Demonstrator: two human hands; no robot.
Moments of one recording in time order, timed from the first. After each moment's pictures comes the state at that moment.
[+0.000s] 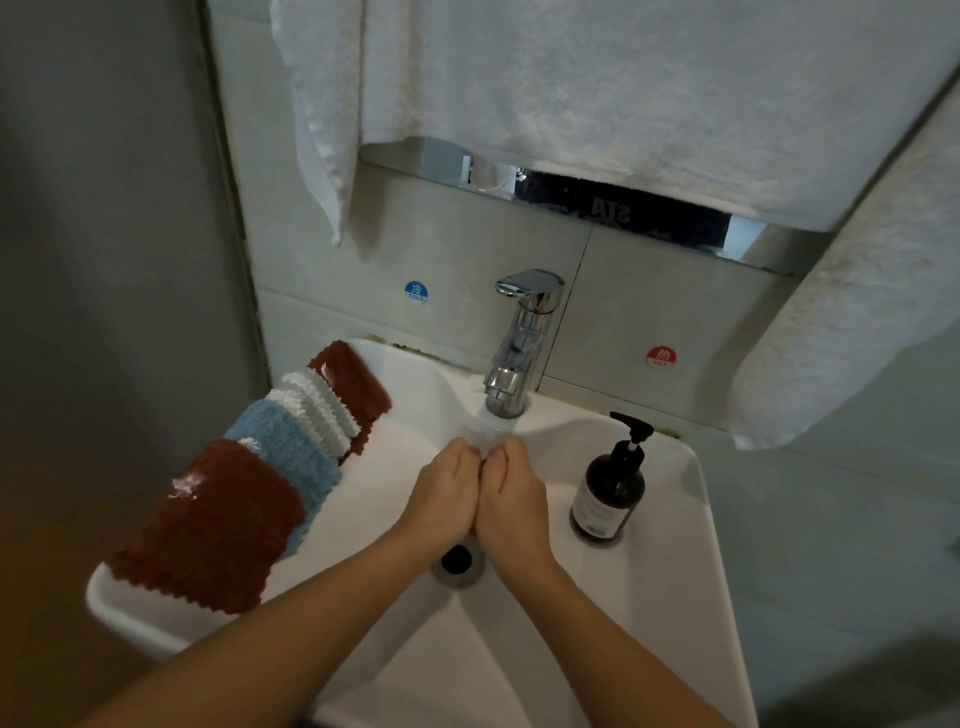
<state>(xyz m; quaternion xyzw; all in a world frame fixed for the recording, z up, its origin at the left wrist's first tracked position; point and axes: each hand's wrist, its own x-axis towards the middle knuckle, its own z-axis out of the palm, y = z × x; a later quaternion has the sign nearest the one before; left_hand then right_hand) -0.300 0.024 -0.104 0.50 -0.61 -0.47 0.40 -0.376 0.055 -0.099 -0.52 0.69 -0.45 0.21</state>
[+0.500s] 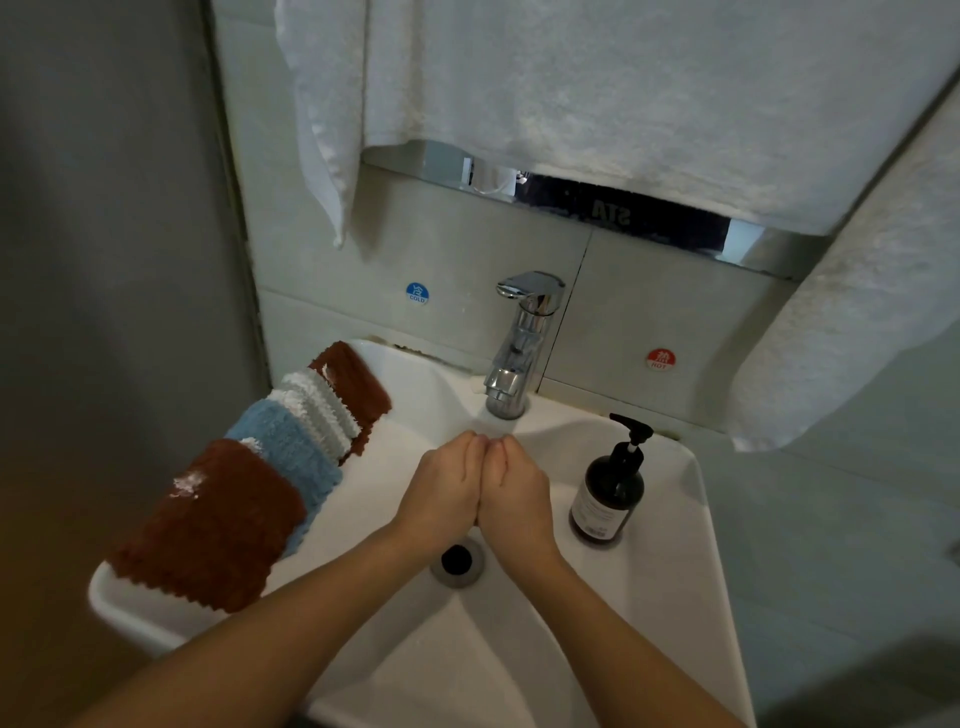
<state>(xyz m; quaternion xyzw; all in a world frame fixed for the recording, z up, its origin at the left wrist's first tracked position) -0.296 0.025 -0.098 0.45 -0.68 -0.38 0.43 -0.378 0.051 -0.091 -0.52 0.69 -0.46 0.22</state>
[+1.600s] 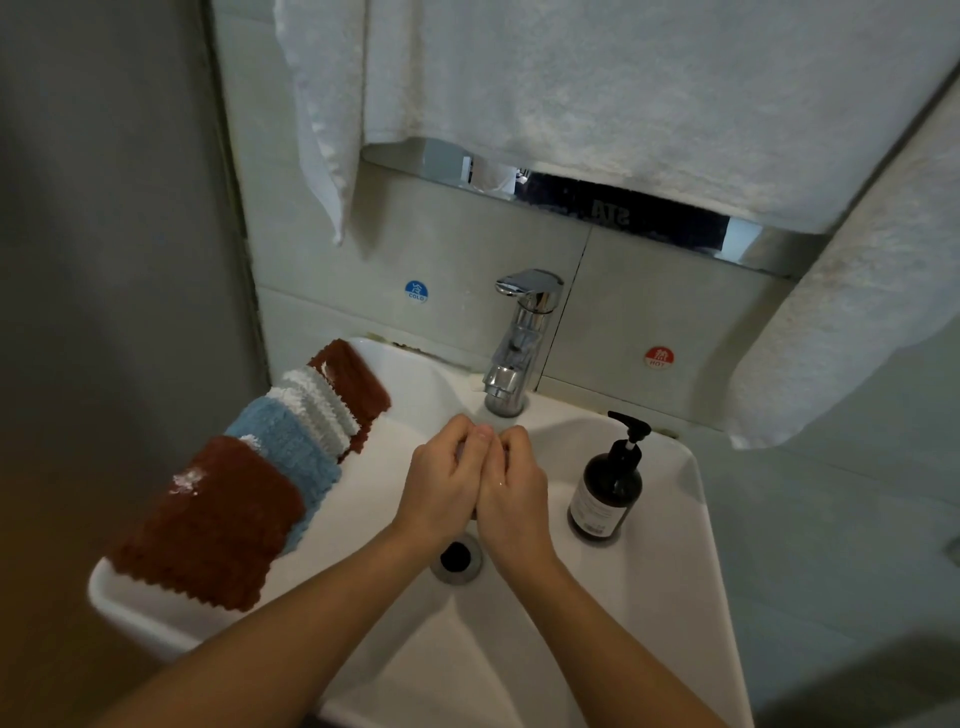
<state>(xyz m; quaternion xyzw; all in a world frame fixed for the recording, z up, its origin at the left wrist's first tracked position) -0.297 0.030 -0.097 0.40 -0.63 -0.42 0.52 -0.373 0.059 -0.088 -0.51 0.64 -0.53 0.24</state>
